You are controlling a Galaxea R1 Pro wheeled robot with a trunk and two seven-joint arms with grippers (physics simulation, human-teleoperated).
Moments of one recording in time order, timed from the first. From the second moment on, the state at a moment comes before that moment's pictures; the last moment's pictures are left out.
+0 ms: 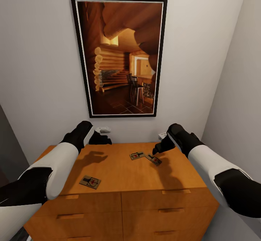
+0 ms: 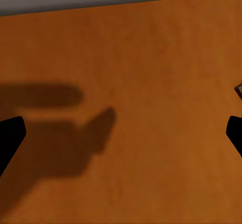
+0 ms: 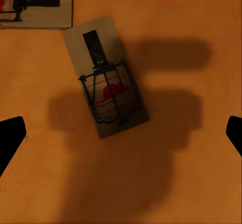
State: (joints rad) left arm -1.20 -0.06 0.02 -0.41 -0.07 0.96 -0.20; right arm -1.18 -0.04 0.42 -0.46 0.05 1.04 0.48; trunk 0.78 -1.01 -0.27
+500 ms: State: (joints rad) left arm -1.20 -0.06 0.02 -0.41 -0.07 0.96 -0.20; right arm -1.18 -0.03 0.42 -0.46 0.02 1.04 0.53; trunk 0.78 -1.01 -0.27
